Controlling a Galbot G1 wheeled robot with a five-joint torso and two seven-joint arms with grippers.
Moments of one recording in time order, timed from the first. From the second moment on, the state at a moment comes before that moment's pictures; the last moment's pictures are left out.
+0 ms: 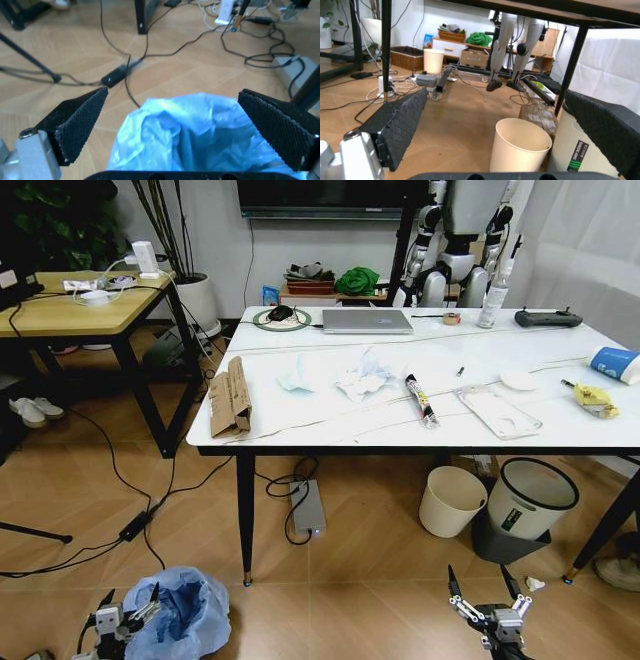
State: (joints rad) left arm 1.57 -1.26 -0.82 -1.31 -0.38 -0.29 0.15; right arm -1.75 1.61 0.85 1.71 0.04 0.64 -0.29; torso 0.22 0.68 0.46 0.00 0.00
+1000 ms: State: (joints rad) left arm 1.46 -1.20 -0.80 -1.10 -0.46 -0.24 0.17; right arm -1.75 1.61 0.85 1.70 0.04 0.64 -0.29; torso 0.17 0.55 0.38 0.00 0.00
